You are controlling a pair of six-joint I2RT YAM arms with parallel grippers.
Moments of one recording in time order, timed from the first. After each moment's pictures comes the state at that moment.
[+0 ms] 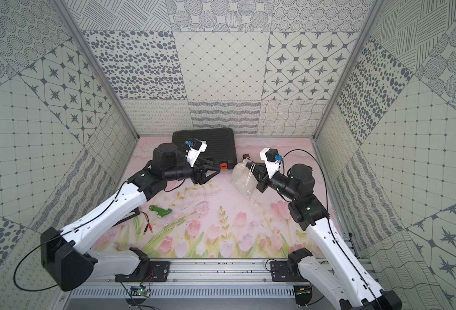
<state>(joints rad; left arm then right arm) -0.53 1.39 1.21 -0.23 0.56 -0.10 0.37 0.84 0.81 -0.01 -0.53 0.05</state>
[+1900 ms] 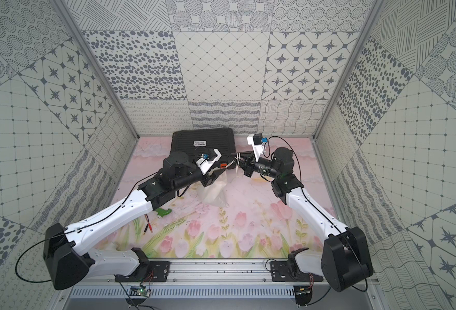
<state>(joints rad) -0.70 1.34 1.16 -0.07 0.16 0.34 0.36 1.27 0.92 0.43 -0.82 0.37</state>
